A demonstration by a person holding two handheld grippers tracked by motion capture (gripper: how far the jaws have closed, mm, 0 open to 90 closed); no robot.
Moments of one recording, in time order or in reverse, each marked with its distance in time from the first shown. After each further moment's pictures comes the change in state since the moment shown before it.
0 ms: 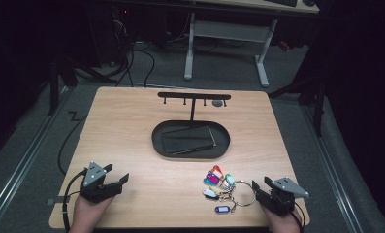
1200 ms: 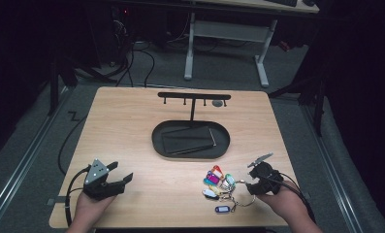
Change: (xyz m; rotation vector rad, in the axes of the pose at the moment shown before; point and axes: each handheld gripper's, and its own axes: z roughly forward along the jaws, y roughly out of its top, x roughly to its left) left arm 0.000 0.006 0.005 -0.029 -0.089 0.044; right arm 0.022 0.075 0.031 0.623 0.042 -0.330
